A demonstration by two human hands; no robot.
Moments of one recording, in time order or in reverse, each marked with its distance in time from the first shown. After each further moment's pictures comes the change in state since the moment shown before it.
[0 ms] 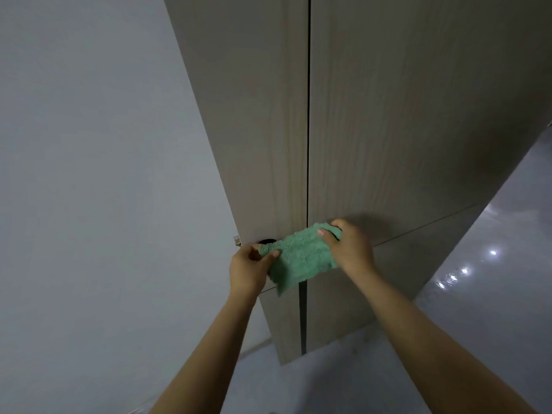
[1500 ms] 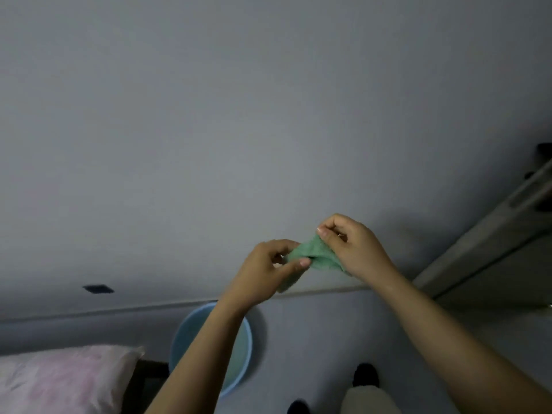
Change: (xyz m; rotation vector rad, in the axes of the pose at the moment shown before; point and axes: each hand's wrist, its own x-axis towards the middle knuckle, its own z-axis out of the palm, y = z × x) left_hand -0.116 -0.214 -0.513 -0.009 -0.215 0.143; right_hand -0.299 -0.360 0.310 0.317 -0.557 -0.328
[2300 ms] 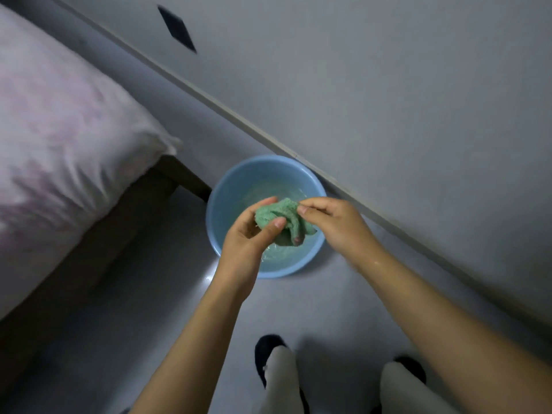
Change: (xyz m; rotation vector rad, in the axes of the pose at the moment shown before) left_hand -0.079 -0.545 0.021 -0.722 1.051 -0.457; right_hand 0.057 0.337 0.492 0.188 -0.880 0.104
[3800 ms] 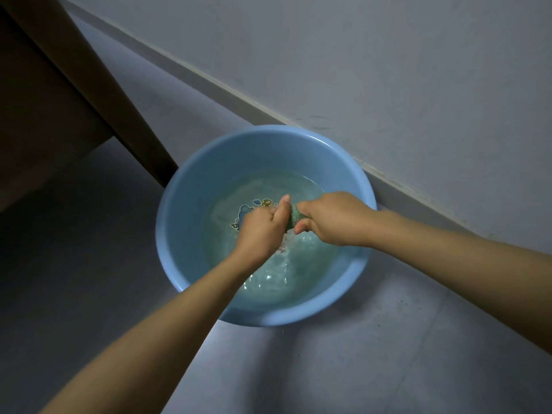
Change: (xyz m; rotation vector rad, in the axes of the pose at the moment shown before) left_hand 0.208 -0.235 -0.045 0.873 0.125 0.277; right_hand 0.168 0.224 0.048 -1.343 -0.282 -0.417
